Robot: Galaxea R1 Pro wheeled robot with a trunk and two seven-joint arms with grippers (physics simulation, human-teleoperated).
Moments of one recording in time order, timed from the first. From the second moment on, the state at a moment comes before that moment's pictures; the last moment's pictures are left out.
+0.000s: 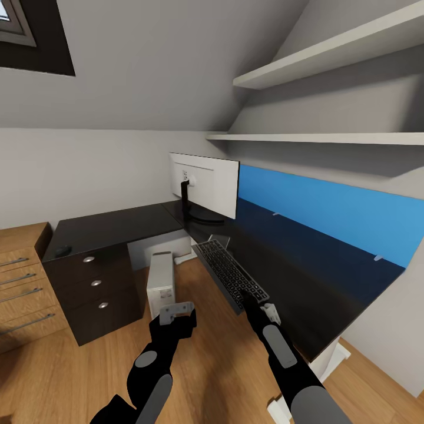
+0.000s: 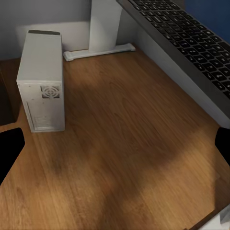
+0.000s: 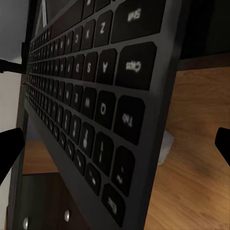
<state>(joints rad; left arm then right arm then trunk) -0.21 -0.06 -0.47 -1.60 0.40 0.47 0.60 -0.55 0.17 0.01 -0.75 -1.10 0.05 -0.11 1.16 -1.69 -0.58</state>
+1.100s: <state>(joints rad) -0.21 -0.06 -0.47 -1.60 0.40 0.47 0.60 -0.55 0.17 0.01 -0.75 -1.10 0.05 -0.05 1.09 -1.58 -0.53</state>
